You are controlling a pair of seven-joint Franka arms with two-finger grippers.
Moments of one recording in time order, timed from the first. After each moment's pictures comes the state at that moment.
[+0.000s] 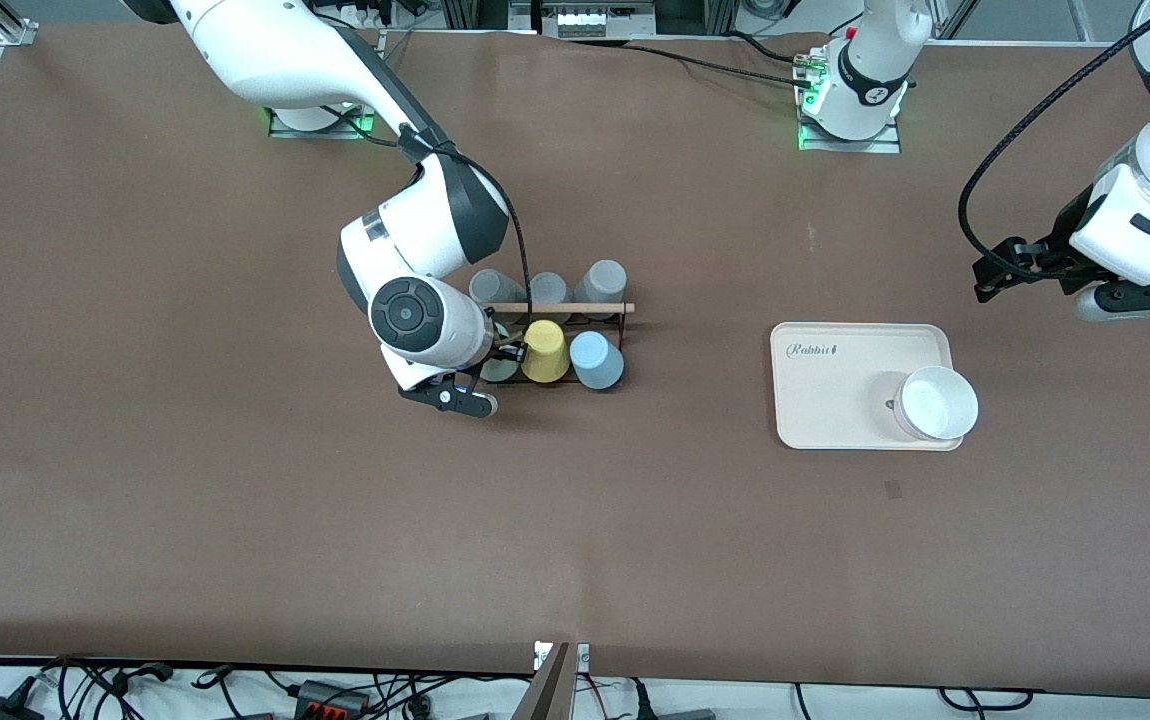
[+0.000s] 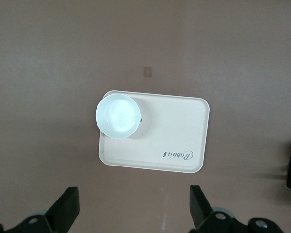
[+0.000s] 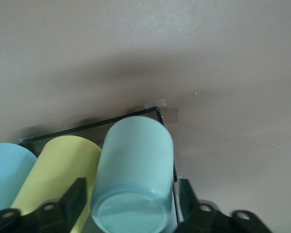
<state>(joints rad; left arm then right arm) -0.02 0.02 -0.05 -1.69 0.04 1.73 -0.18 0.50 0.70 0.09 -1.34 0.13 1.87 0.78</state>
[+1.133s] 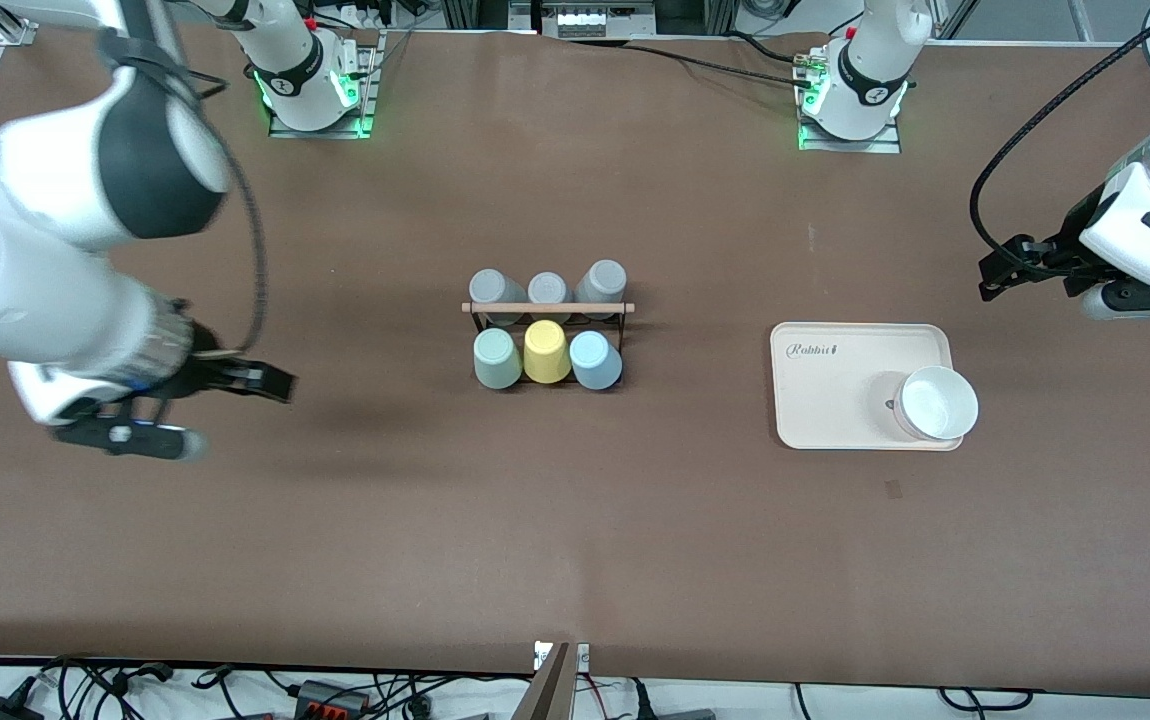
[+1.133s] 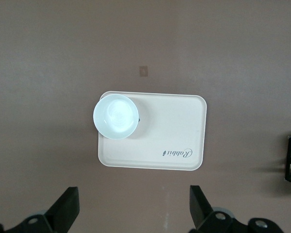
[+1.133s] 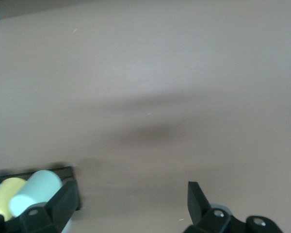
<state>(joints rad) 0.00 0.02 -0.05 -1.69 0.02 1.73 -0.12 0.16 0.53 0.05 -1.06 -0.02 1.57 0.34</state>
